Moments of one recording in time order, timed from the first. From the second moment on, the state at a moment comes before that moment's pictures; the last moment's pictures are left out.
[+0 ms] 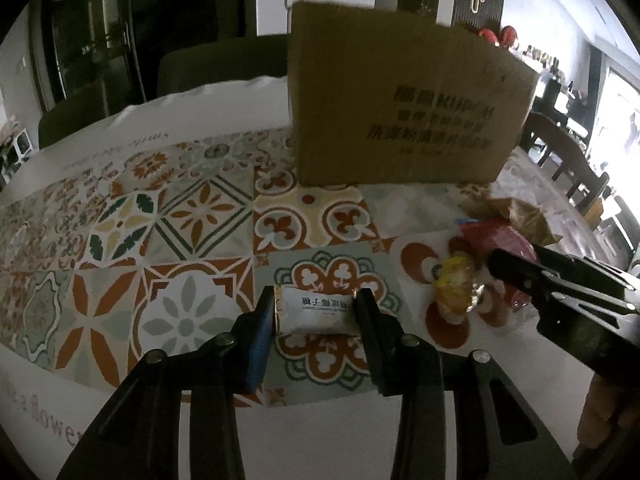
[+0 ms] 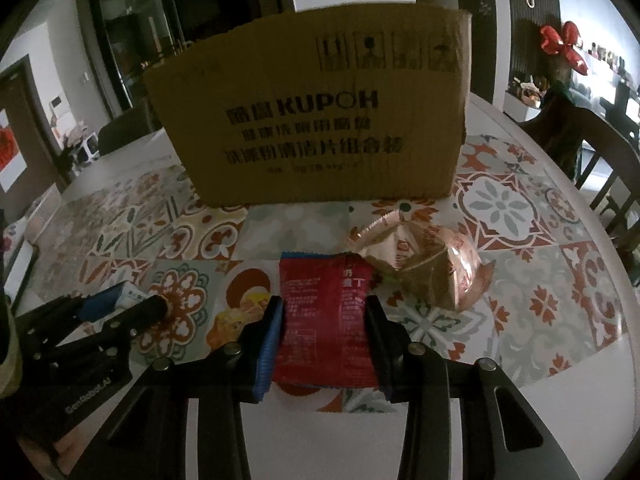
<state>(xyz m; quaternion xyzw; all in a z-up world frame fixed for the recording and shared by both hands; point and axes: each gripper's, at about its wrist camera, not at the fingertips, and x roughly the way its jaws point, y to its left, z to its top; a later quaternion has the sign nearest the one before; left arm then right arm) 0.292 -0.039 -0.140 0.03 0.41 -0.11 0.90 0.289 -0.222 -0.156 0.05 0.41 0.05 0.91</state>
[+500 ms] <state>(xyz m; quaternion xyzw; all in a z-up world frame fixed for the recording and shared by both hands) 0.272 -0.043 -0.087 0.01 0.36 -0.13 0.92 0.262 -0.221 -0.116 0.06 0.36 0.07 0.93</state>
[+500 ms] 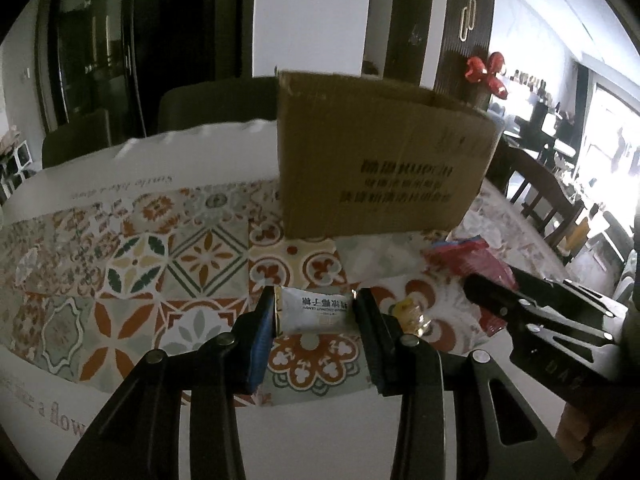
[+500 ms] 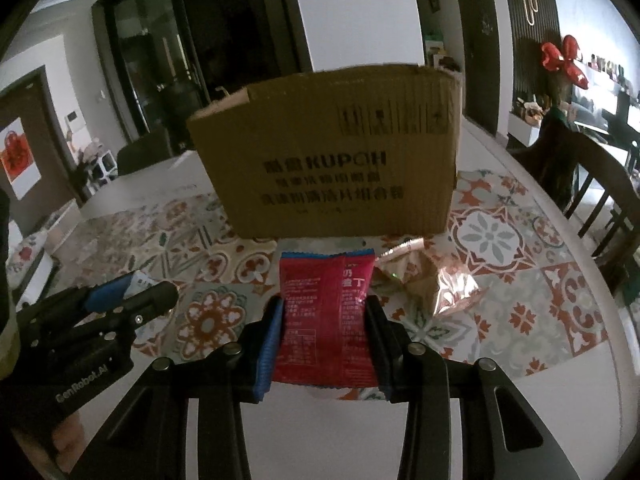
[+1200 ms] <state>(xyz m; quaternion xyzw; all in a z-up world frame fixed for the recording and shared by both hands) 0.281 -0.054 -0.001 0.01 0.27 -0.15 0.95 0.263 -0.232 -0.034 0.06 0.26 0.06 0.96</state>
